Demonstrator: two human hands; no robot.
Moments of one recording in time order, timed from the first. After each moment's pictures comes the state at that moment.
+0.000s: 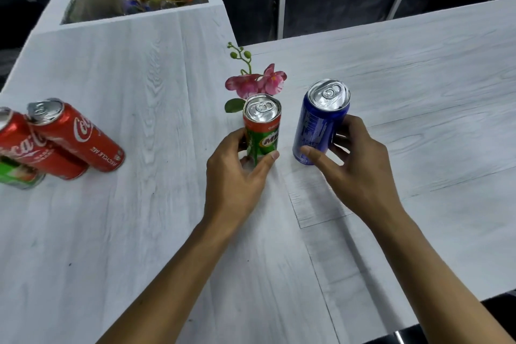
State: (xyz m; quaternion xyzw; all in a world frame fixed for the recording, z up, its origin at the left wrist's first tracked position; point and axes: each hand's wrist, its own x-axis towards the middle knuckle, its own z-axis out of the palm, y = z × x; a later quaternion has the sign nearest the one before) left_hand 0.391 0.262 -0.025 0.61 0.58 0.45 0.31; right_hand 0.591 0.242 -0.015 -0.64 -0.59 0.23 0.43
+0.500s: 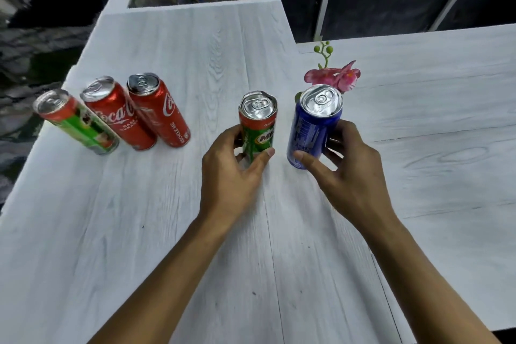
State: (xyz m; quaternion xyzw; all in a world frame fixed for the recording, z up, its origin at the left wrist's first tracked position) left_hand 0.285 0.233 -0.014 0.57 0.61 0.47 0.28; right_hand 0.480 0.227 -0.009 -0.61 -0.62 0.26 0.42
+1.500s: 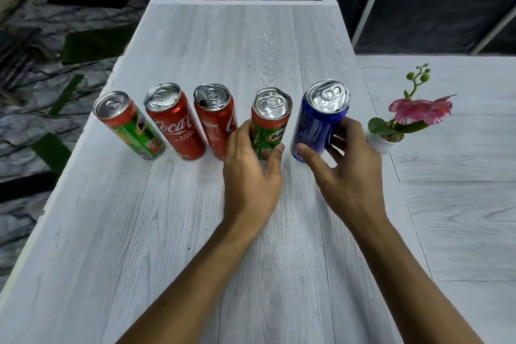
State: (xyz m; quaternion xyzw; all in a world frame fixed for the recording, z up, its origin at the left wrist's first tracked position) left_hand 0.209 0.269 -0.009 0.52 0.68 0.47 0.20; right_hand 0.358 0.293 -0.014 -0.57 -0.64 0.25 0.44
